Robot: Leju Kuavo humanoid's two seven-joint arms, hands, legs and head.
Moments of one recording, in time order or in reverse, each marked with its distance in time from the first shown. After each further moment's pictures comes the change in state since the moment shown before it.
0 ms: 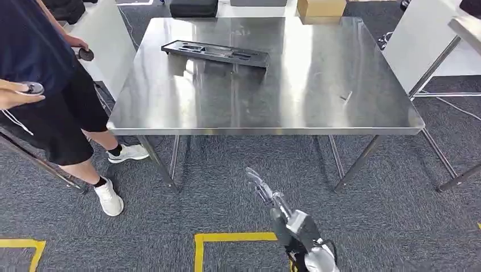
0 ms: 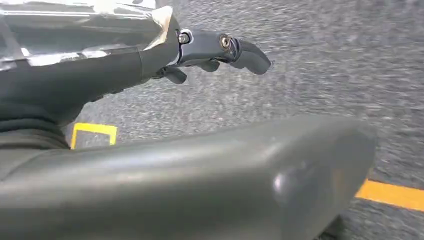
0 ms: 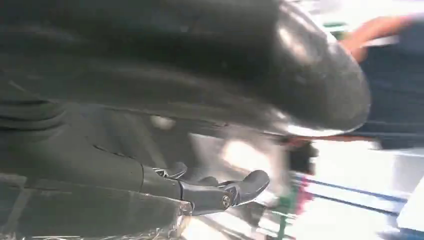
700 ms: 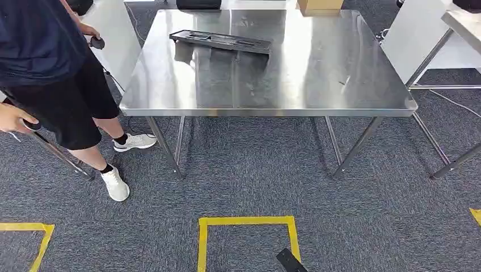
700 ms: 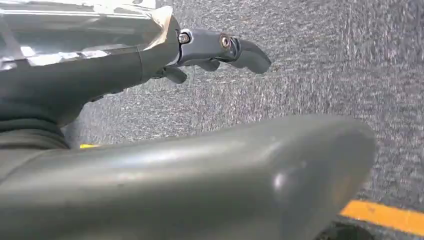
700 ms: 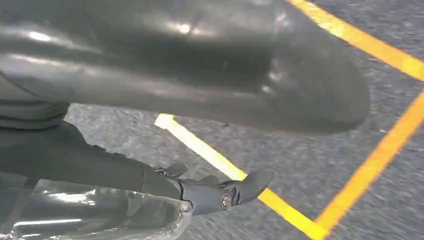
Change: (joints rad) left arm -0.001 0.003 -0.010 0.000 -0.039 0.032 0.018; right arm -0.080 0.045 -0.050 0.969 0.156 -0.360 0.398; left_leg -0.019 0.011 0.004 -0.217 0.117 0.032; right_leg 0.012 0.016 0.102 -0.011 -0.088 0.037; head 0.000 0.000
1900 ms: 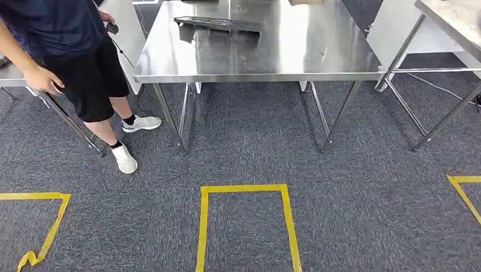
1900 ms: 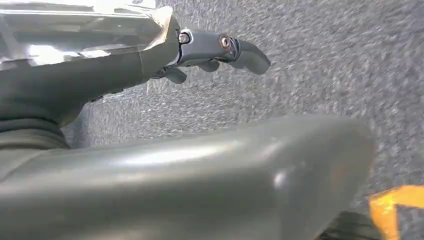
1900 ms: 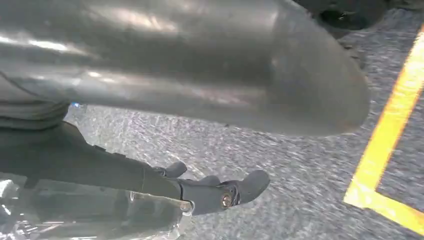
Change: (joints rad) left arm 0.001 0.015 -0.035 0.000 -0.042 -0.035 -0.005; right arm 0.111 -0.022 -0.102 0.081 -0.087 -0.023 0.182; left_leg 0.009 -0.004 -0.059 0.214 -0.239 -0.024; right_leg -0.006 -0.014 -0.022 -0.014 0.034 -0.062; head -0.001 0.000
